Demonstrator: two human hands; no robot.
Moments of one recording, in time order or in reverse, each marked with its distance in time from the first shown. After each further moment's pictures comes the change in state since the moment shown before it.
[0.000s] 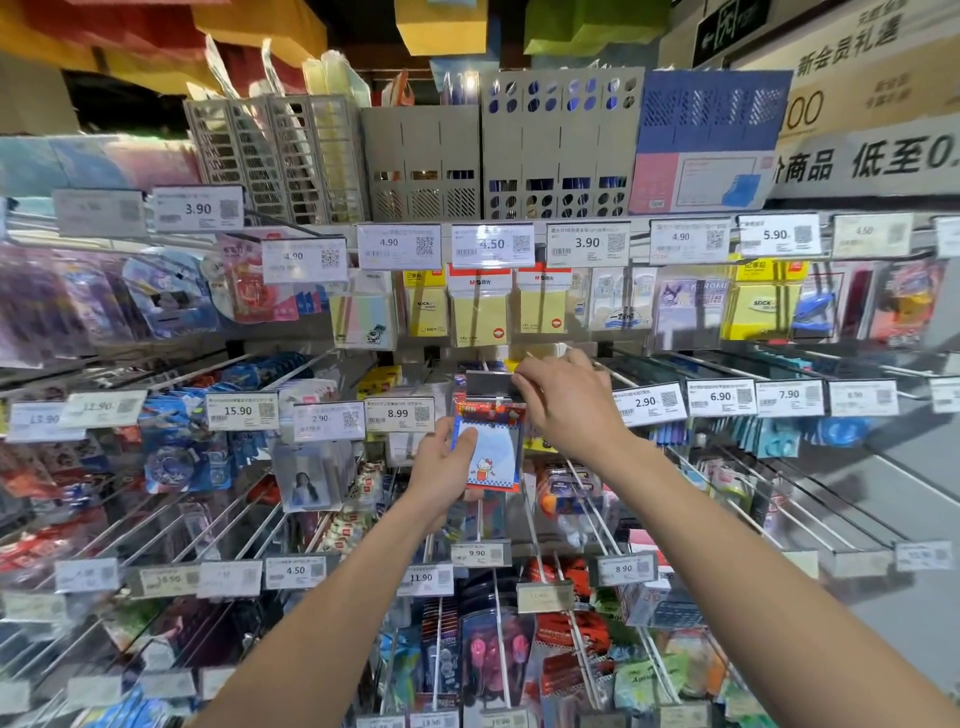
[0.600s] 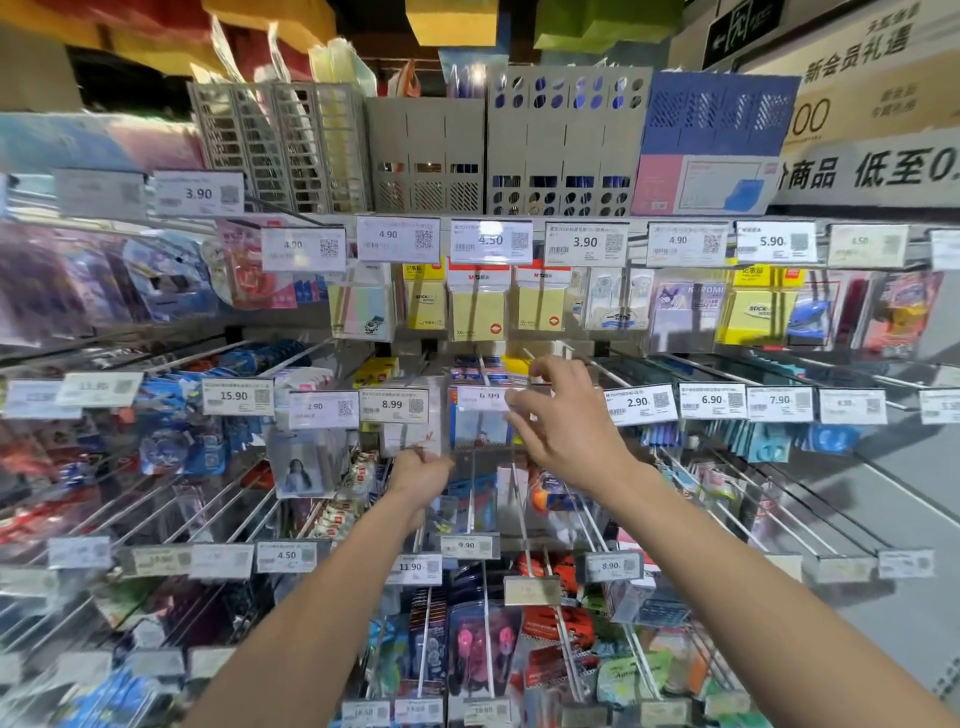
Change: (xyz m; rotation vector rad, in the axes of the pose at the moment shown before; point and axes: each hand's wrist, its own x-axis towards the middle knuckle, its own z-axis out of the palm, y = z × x) left_hand 0.020 -0.032 -0.018 0.136 0.148 -0.260; right_hand -0.027 0.011 0.006 -0.088 0.058 -0.192
